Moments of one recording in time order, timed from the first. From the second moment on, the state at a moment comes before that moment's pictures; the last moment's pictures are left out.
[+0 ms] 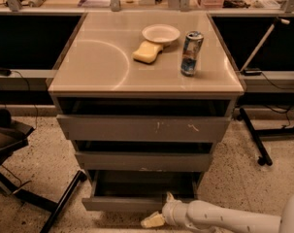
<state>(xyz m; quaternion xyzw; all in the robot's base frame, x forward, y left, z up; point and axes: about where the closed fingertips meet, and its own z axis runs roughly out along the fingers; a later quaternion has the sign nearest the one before) 0.468 -0.048 0.247 -0.32 0.85 0.25 0.33</state>
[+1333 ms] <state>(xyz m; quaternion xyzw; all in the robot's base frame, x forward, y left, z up) 0.371 -0.086 0.275 -0.25 0.88 0.23 0.32</state>
